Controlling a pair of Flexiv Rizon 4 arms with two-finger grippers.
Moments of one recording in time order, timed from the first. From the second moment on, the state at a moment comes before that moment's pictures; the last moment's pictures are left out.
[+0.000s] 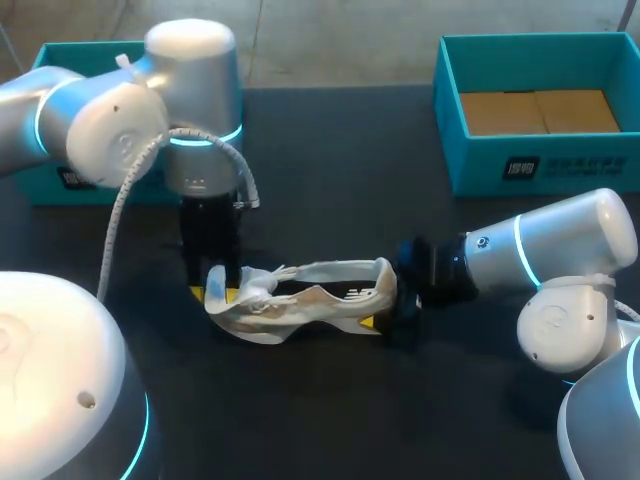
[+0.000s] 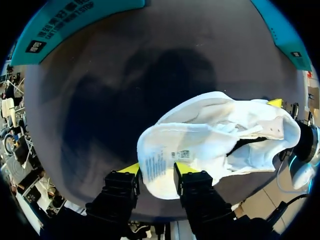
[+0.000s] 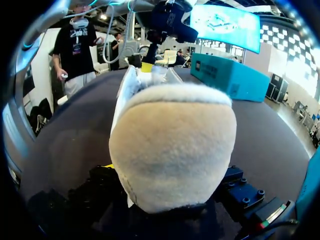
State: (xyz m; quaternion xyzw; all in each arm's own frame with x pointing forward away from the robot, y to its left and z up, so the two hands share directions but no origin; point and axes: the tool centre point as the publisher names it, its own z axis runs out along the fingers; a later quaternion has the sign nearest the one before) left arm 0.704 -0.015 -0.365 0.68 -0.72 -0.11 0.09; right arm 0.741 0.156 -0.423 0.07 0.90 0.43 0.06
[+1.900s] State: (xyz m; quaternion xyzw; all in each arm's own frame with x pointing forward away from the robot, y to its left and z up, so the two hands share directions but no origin) left arm 0.743 -0.068 -0.251 0.32 -0.94 0.03 0.11; right arm 0.741 0.156 -0.423 0.07 0.90 0.43 0.06
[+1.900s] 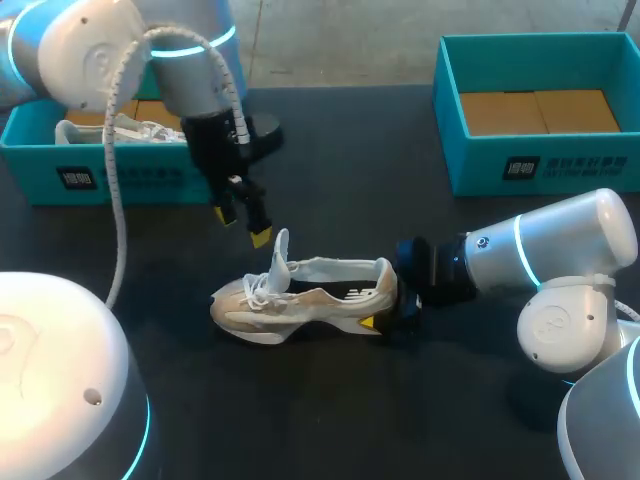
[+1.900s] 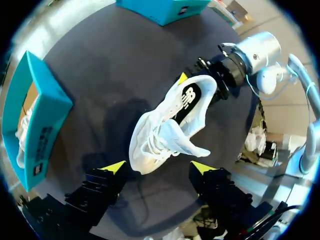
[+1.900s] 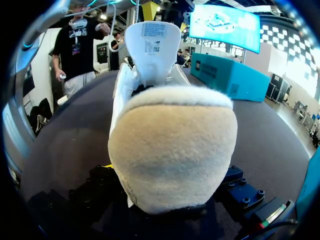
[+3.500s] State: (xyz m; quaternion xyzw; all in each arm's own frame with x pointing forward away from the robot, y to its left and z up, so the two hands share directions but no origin) left arm 0.742 -0.142 -0.227 -0.10 -0.99 0.07 0.07; right arm 0.741 0.156 -0.423 0.07 0.90 0.43 0.06
